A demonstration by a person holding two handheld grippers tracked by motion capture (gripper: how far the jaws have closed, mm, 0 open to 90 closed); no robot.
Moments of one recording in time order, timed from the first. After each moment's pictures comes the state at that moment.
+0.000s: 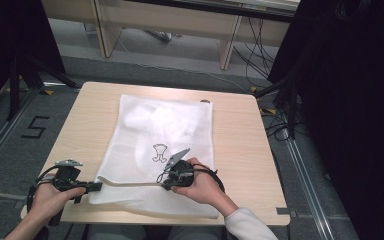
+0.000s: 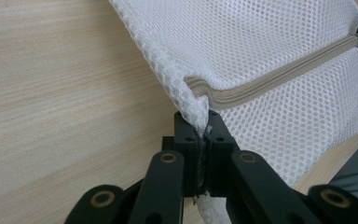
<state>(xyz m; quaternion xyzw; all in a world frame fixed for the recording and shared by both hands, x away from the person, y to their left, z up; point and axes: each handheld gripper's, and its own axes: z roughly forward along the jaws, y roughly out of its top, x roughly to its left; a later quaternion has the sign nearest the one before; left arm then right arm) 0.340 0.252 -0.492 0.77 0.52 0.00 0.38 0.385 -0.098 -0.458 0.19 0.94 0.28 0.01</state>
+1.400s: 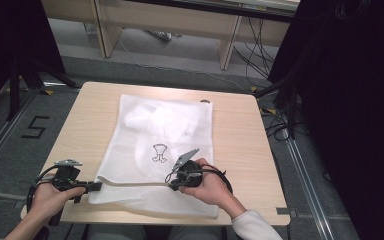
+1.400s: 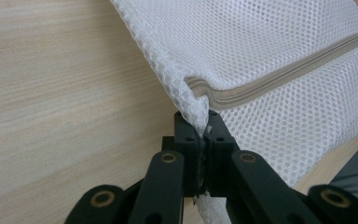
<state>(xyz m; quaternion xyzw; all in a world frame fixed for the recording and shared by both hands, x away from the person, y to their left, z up) 0.340 0.253 -0.492 0.77 0.52 0.00 0.38 0.383 -0.120 -0.455 0.21 0.94 0.27 0.00</state>
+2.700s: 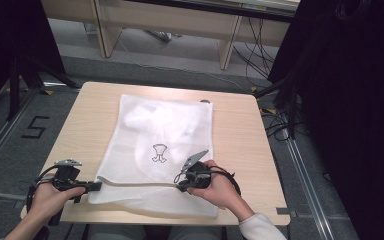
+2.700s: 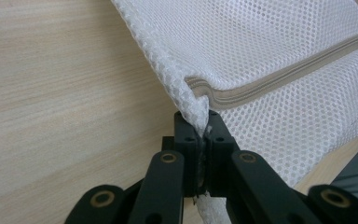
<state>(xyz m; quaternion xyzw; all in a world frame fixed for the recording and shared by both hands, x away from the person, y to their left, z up) 0.340 0.251 -0.493 0.76 0.53 0.00 0.38 0.381 -0.143 -0.455 0.23 0.94 0.27 0.00</state>
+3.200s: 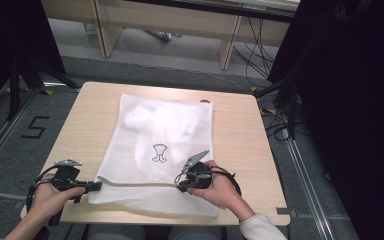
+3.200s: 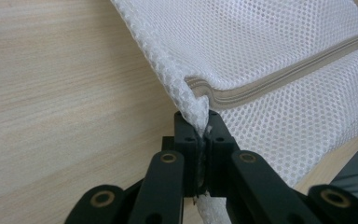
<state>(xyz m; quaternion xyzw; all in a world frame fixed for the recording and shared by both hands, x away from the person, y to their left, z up) 0.340 0.251 -0.493 0.76 0.53 0.00 0.39 0.381 -0.144 -0.456 0.22 0.94 0.27 0.00</state>
